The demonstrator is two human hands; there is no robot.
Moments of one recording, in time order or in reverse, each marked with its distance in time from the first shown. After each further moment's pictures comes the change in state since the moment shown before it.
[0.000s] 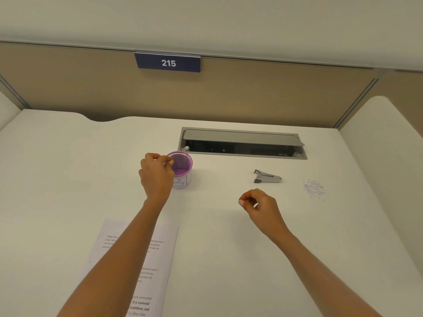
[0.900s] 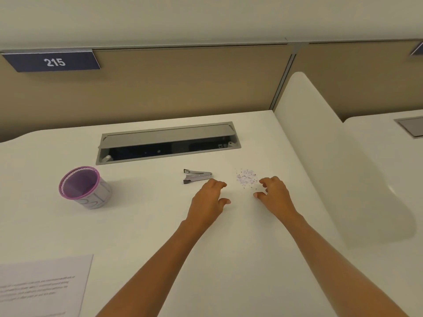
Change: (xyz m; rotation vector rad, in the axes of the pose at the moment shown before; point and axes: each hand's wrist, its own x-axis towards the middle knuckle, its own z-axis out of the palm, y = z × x) left_hand -0.175 0.186 0.171 0.048 -0.726 0.561; right_hand 0.023 0.185 -0.173 -0.388 0.092 0.375
